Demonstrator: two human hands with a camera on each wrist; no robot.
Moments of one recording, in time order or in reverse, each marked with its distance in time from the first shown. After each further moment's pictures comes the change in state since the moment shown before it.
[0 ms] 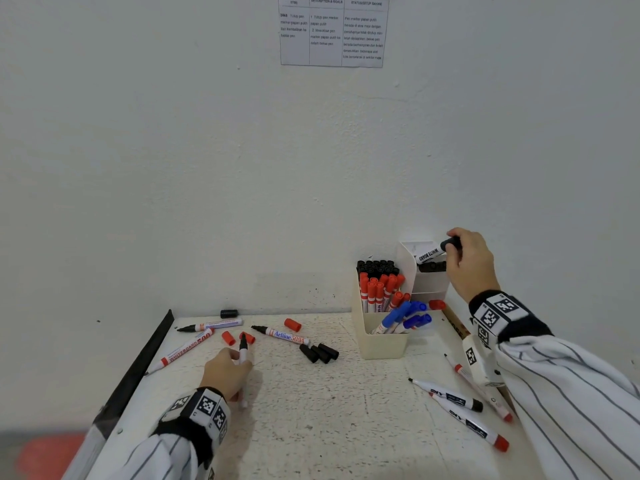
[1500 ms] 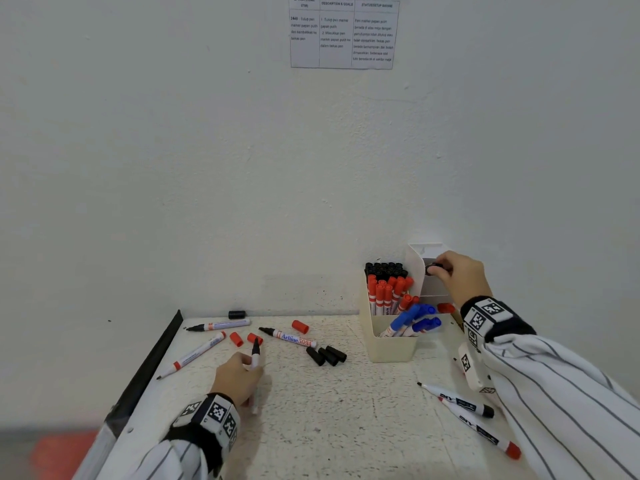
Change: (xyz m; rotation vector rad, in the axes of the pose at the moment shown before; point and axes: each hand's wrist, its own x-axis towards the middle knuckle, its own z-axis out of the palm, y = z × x) left_hand -0.005 -0.002 0.004 -0.015 -0.021 0.041; right_hand 0.000 0.011 0.029 -0.053 -0.187 0.095
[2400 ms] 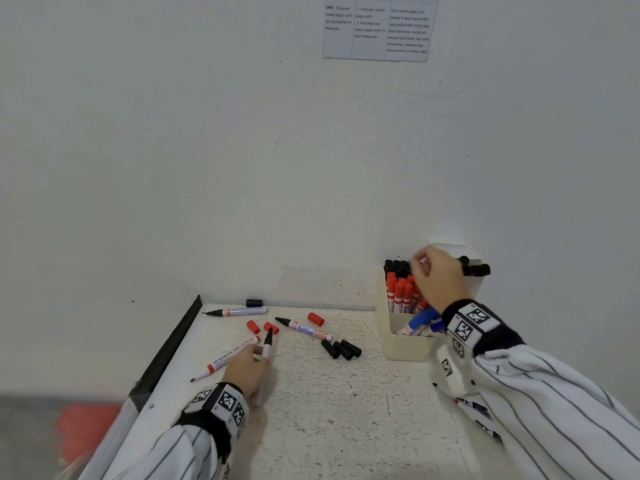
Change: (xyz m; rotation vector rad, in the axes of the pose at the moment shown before) left_hand -0.004 -0.013 -0.004 0.019 0.019 0.074; right_hand -0.019 -0.071 0.026 0.069 -0.041 -0.100
